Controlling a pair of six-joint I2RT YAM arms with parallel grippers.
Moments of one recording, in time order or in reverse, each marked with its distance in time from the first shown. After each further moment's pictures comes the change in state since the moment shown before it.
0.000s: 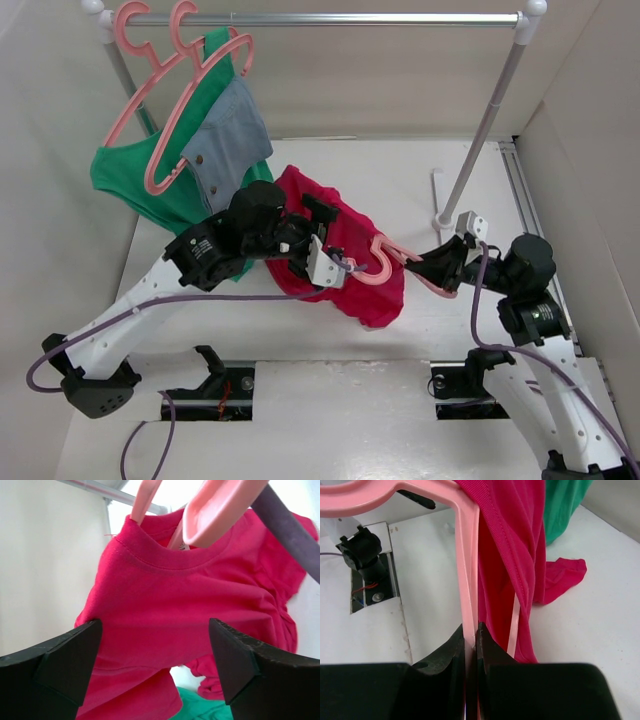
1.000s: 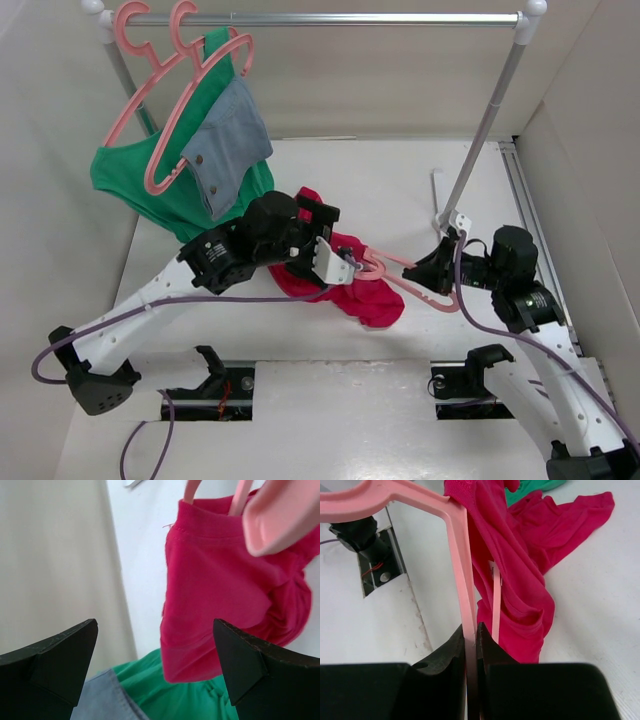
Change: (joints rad) left arm -0.053 0.005 -0.082 0.013 -0.284 -0.001; right arm 0.026 0.093 0.019 -0.195 0.058 -0.018
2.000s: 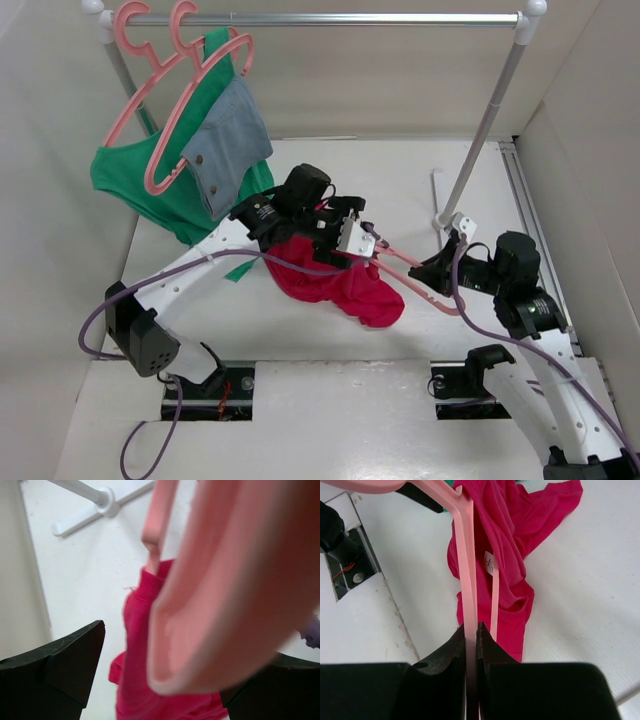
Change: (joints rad) left arm 0.145 0.330 0.142 -0.029 0.430 -0.077; right arm -0.014 -0.068 -0.021 -0.045 0.092 -0.026
